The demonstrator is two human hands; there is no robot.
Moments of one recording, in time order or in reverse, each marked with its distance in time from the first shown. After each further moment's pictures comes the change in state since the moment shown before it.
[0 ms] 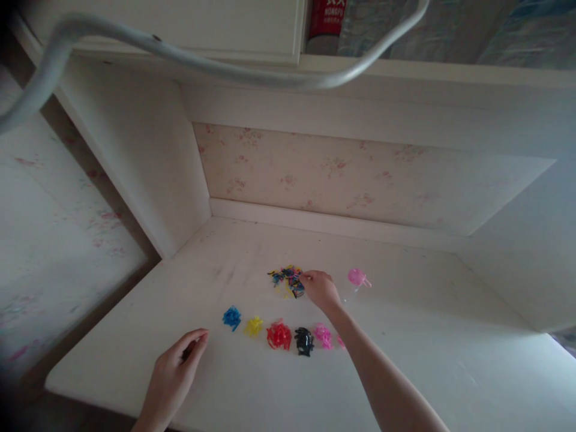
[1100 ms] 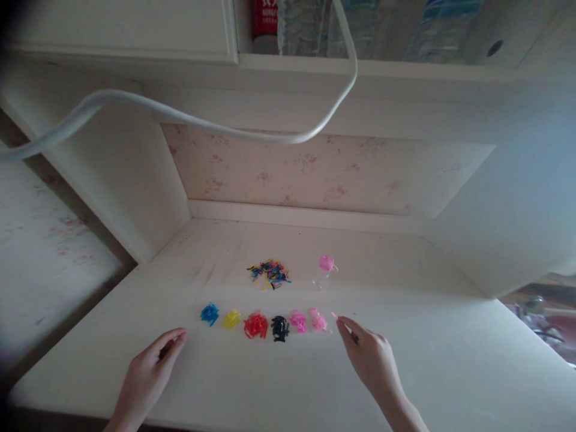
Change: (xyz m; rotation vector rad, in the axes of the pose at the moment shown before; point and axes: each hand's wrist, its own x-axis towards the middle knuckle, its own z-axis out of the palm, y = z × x) left_hand -0.002 -0.002 0.004 0.100 0.003 0.046; right_hand -0.156 0.125 -0.032 0.022 0.270 0.108
